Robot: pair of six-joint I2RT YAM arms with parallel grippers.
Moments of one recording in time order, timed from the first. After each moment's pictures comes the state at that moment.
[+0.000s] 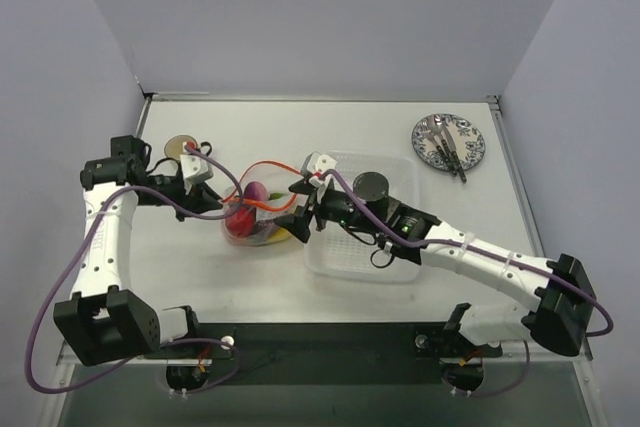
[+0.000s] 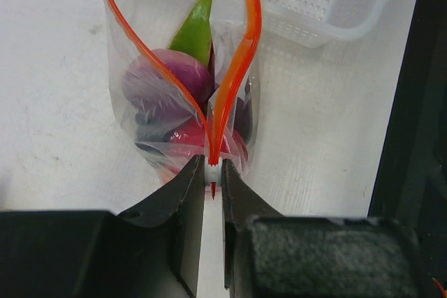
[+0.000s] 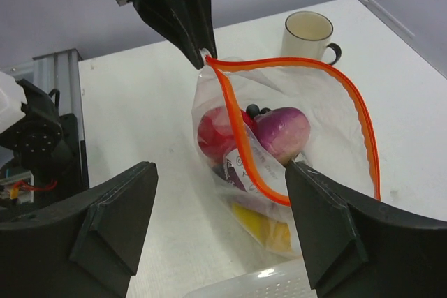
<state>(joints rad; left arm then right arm) 0.19 1.28 1.26 -1.34 1.04 1.31 0.96 1.25 0.91 0.24 -0.24 -0.04</state>
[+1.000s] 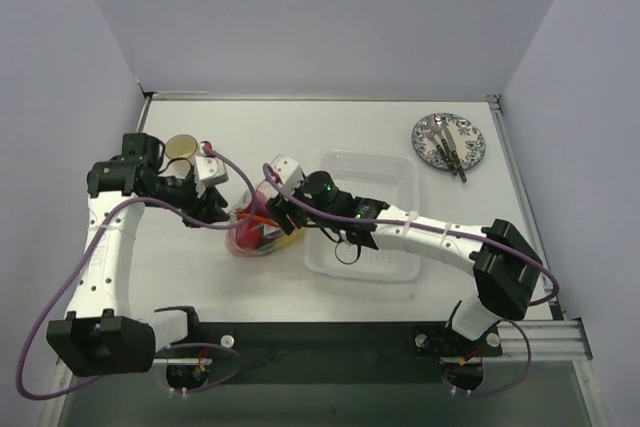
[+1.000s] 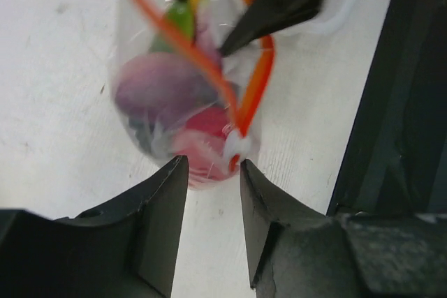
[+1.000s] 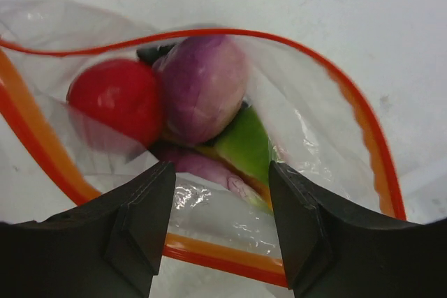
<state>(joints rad) 0.00 1.17 1.28 -1.35 0.90 1.15 0.99 1.60 1.12 0.07 0.03 -0.05</state>
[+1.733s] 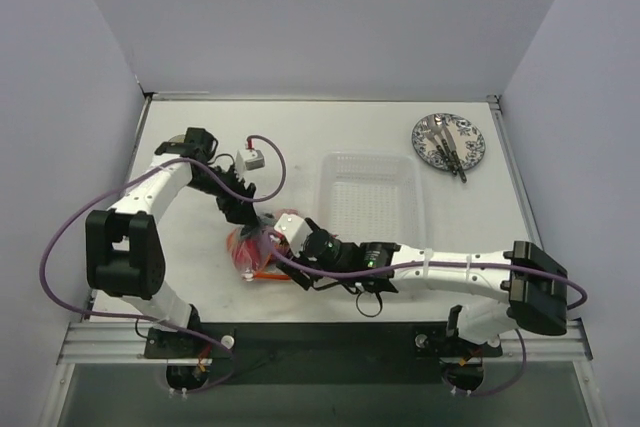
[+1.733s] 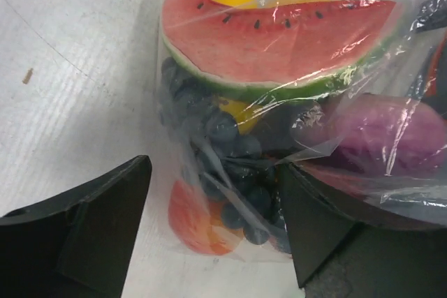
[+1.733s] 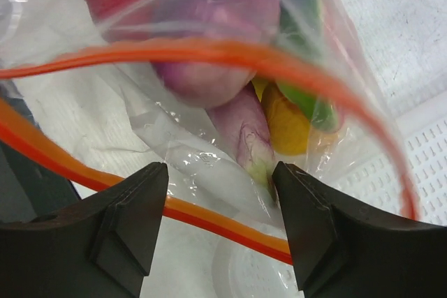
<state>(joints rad) -0.11 1.61 1.22 -1.01 0.82 0.80 1.25 1.40 0.86 -0.11 0.25 0.03</state>
